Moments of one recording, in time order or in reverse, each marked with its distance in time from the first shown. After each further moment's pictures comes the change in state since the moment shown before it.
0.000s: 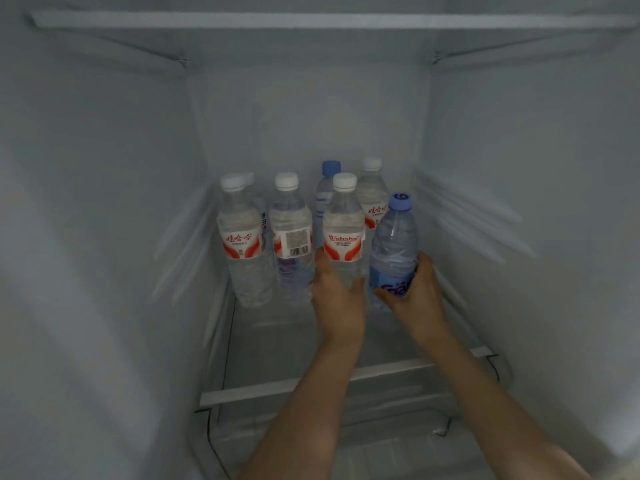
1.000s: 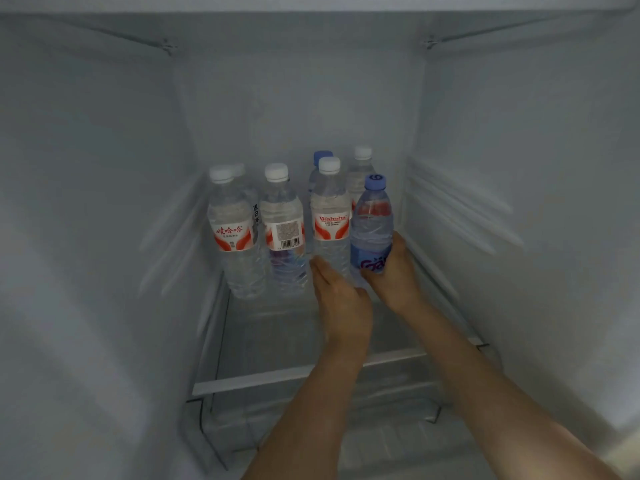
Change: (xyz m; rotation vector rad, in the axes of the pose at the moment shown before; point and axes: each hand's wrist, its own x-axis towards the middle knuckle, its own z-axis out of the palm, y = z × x) left_hand -0.022 -0.007 0.017 0.191 -0.079 -0.044; right_hand 0.026 0.004 0.020 -0.056 -0.126 0.074
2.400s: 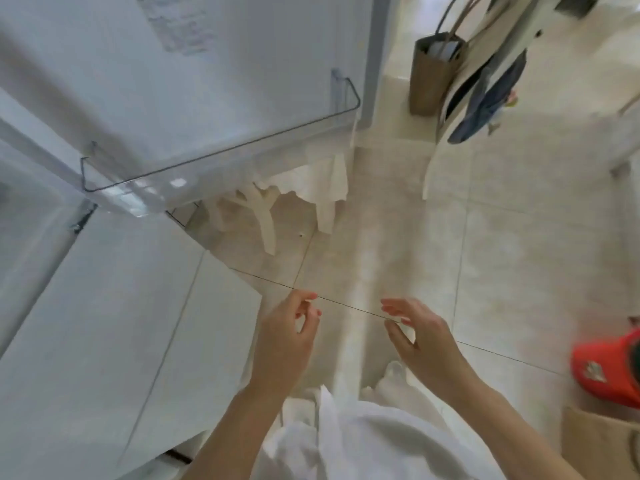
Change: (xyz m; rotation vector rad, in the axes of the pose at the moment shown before) left_hand -0.571 -0.037 -0.109 -0.019 -1.410 0.481; right_hand -0.796 -0.069 -0.231 -0.313 0.495 0.998
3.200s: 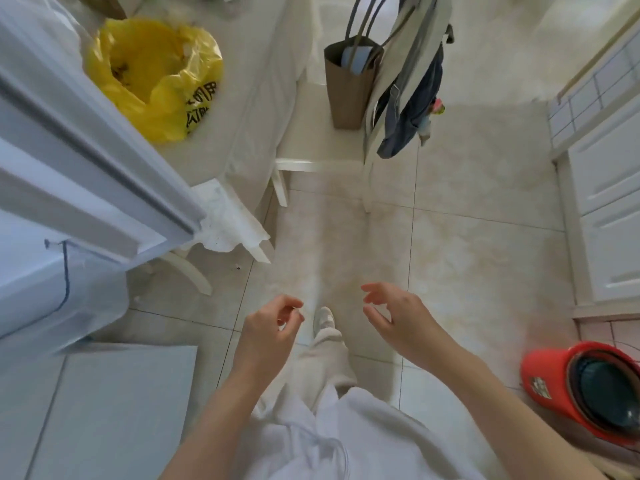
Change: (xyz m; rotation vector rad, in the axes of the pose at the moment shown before) left_hand 0.206 0.132 0.195 0.111 -0.246 -0.054; right_hand 0.201 0.144 -0.197 -0.103 -0.126 0.177
